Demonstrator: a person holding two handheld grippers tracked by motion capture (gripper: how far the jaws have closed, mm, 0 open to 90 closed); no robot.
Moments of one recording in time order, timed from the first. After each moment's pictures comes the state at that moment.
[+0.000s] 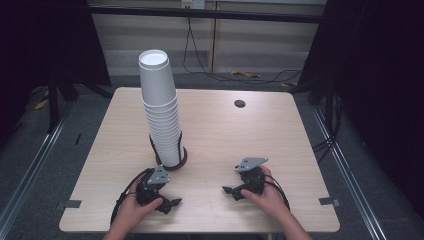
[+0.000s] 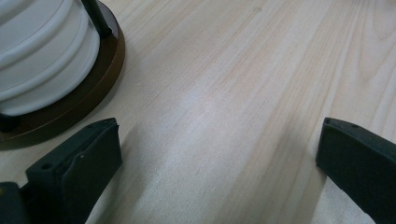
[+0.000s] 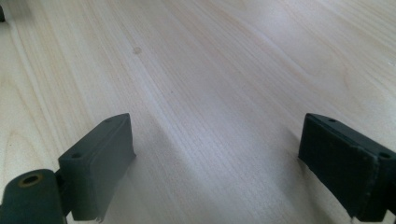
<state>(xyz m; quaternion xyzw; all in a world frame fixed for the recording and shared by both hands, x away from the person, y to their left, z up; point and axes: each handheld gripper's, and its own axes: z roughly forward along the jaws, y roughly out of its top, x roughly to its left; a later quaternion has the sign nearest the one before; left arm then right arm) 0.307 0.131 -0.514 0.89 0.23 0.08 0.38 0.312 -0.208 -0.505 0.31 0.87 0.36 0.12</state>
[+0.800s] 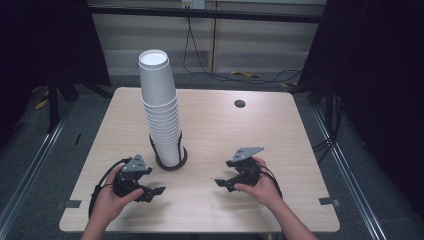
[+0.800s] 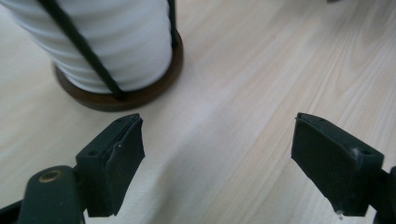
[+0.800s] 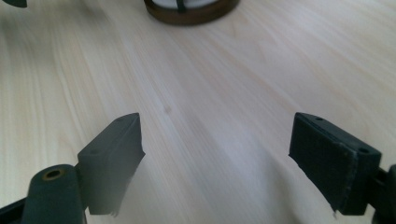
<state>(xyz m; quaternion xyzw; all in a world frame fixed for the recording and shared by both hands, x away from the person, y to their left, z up) 0.314 0.182 -0.453 0.88 0.27 0.07 0.39 0.328 -0.186 -0.476 0.30 0.86 0.40 0.07</state>
